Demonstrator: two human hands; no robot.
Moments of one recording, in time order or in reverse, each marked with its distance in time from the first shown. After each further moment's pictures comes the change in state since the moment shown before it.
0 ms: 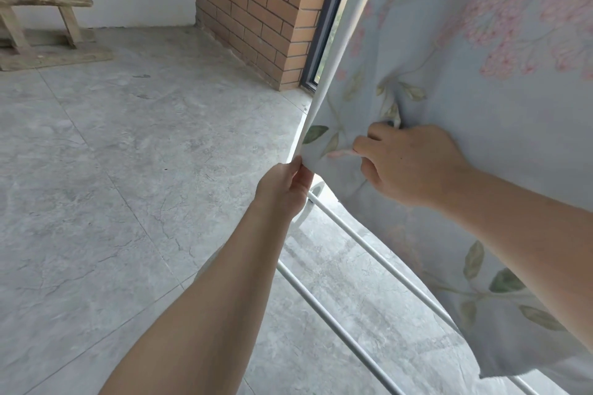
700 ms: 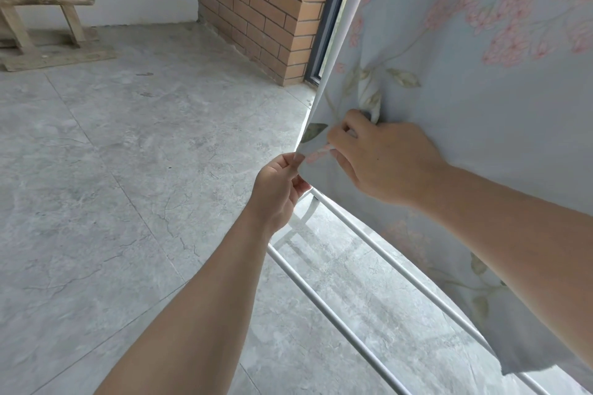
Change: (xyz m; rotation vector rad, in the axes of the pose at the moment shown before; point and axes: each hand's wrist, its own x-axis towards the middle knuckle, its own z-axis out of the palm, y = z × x) left_hand 0.005 0.005 -0.029 0.537 -0.206 0.187; right_hand 0.021 -0.021 0.017 0.015 0.110 -0.052
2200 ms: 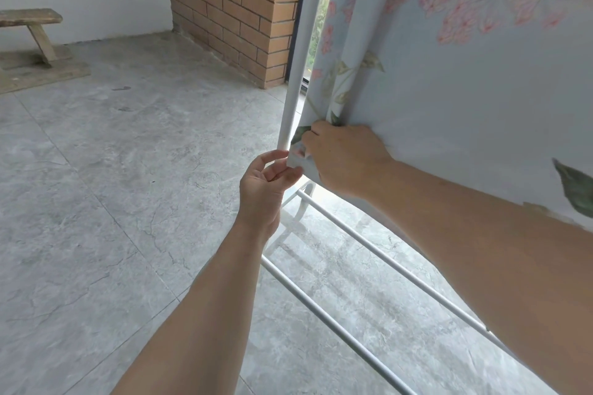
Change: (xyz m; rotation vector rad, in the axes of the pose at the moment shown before) left_hand 0.002 -0.012 0.013 0.048 0.024 0.172; right_hand 0.015 -0.008 0.016 0.131 -0.288 0.150
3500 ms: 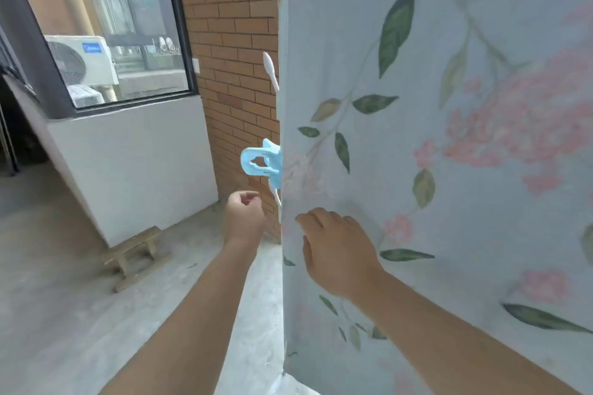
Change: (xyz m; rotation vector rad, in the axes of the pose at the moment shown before) left_hand -0.058 0.552 0.444 0.740 0.409 0.201; right_hand -0.006 0.201 -0.590 0.299 0.248 0.255
